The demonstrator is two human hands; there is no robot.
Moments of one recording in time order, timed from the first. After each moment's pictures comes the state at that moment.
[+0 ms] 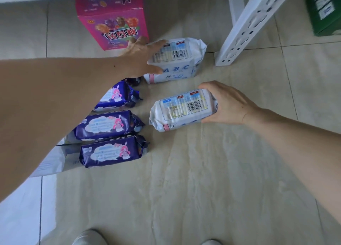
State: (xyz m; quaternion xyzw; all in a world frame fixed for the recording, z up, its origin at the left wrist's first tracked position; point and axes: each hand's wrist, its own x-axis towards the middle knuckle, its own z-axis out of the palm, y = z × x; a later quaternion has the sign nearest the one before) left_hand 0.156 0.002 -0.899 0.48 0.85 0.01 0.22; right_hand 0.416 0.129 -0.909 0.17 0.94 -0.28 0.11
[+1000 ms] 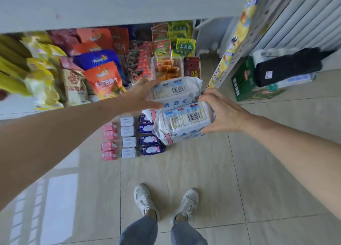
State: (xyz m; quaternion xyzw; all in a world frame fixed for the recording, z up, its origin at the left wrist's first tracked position) left_hand 0.209 -0.118 -0.309 0.44 0.81 0.16 0.36; right_hand 0.432 0.071 -0.313 0.15 0.95 -0.26 0.12
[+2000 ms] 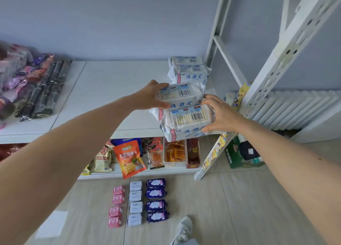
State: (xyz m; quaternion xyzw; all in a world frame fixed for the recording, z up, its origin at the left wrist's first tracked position) left_hand 0.069 -0.049 -0.025 0.49 0.81 0.25 0.21; right_hand 0.299 0.128 -0.038 0.15 0.97 -0.21 -0.02
